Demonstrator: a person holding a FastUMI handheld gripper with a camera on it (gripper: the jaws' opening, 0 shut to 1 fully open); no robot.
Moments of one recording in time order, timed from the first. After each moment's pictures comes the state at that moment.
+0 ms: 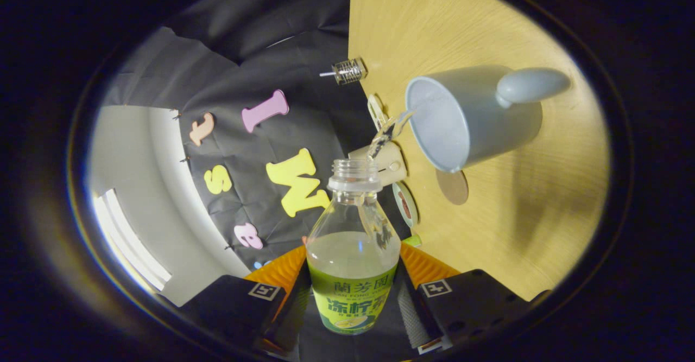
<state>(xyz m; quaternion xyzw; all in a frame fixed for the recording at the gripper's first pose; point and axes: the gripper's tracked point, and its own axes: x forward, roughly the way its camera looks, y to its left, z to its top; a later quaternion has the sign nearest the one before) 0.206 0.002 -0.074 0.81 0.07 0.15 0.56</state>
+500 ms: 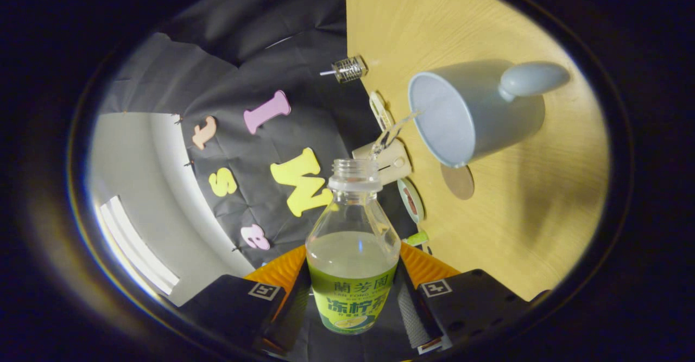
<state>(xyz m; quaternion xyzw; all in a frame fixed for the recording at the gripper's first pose) 0.209 0.005 -0.066 0.82 0.07 0.17 0.54</state>
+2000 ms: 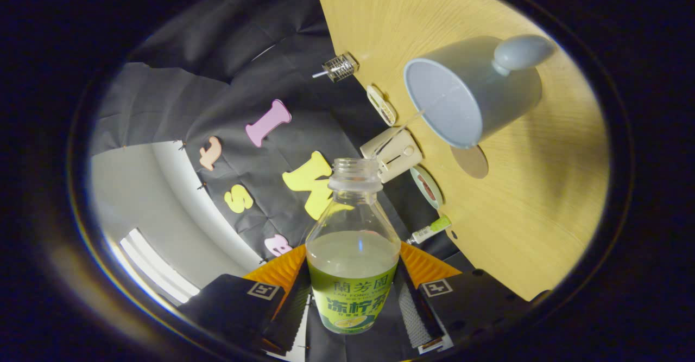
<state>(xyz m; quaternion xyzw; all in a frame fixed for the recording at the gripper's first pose) 0.203 -0.006 -0.042 0.86 0.05 0.20 0.46</state>
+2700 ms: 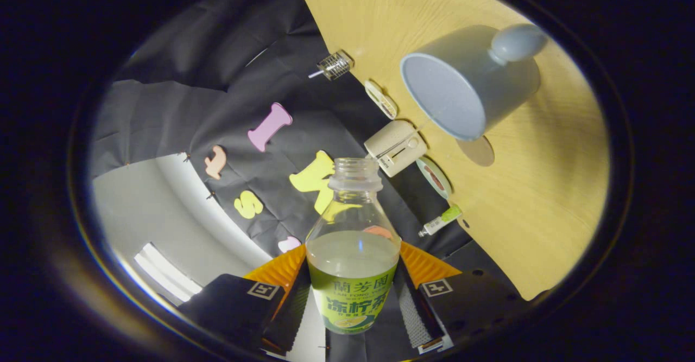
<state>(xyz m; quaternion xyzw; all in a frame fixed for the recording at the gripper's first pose) 0.199 -0.011 -0.034 0.88 0.04 0.21 0.42</state>
